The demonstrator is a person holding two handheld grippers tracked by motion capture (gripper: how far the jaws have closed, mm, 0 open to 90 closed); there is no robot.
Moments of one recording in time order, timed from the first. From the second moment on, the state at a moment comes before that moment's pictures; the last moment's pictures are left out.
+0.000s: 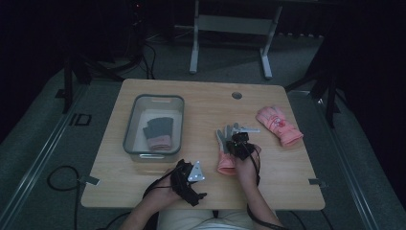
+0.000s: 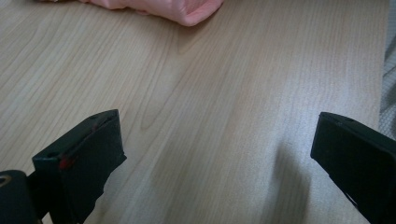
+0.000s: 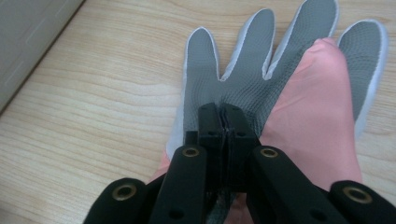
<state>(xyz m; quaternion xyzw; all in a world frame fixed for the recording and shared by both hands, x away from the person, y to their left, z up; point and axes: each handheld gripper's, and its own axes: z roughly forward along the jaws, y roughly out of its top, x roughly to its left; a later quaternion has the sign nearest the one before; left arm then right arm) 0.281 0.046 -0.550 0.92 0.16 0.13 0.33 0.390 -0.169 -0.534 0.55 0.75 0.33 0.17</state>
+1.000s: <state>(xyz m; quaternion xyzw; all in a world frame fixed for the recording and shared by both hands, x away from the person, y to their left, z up) 0.281 0.048 -0.551 0.92 0.16 0.13 0.33 0.407 -0.365 -0.469 0.48 0.77 0.35 0.23</state>
